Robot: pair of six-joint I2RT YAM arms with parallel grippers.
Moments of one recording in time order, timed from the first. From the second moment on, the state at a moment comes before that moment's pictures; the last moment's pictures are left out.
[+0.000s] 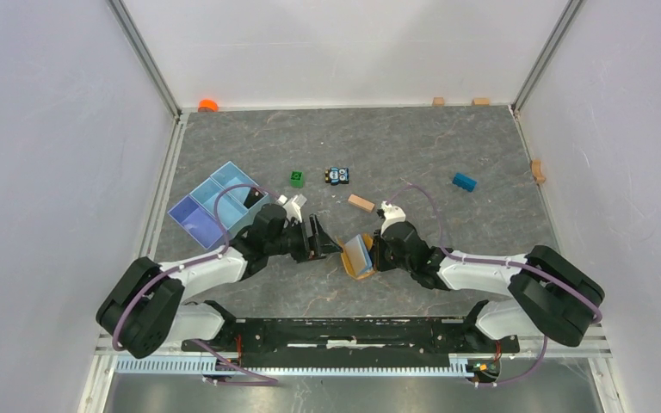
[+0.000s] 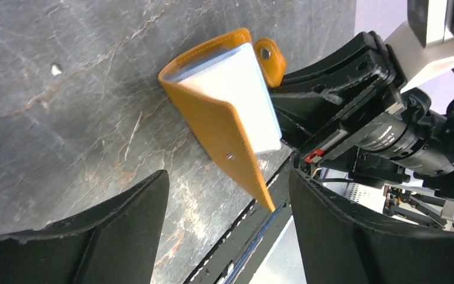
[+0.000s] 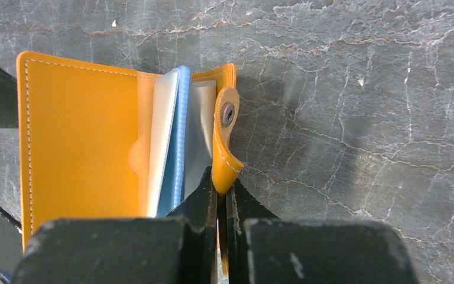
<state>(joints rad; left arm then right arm) -0.60 1.26 0.42 0.25 0.47 -0.86 0.86 1.36 0.42 0.23 0.09 0.60</state>
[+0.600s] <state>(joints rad) -0.65 1.43 0.53 0.26 0.45 -0.88 0.86 1.31 0.41 0.22 0.04 0.60</state>
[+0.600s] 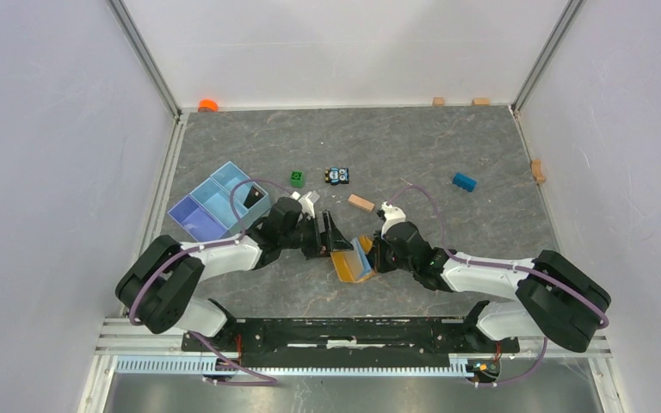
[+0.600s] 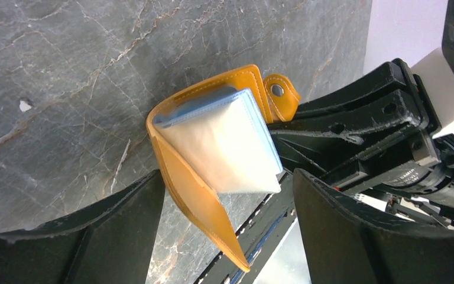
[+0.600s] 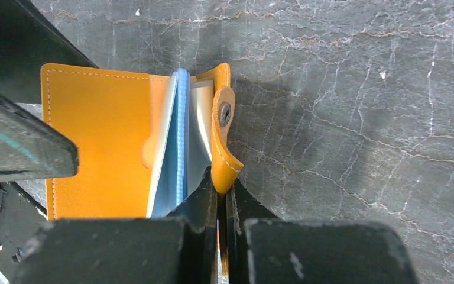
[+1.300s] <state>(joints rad) -0.74 1.52 0.66 0.06 0.34 -0.83 0.88 1.31 0.41 0.22 0.03 0.60</state>
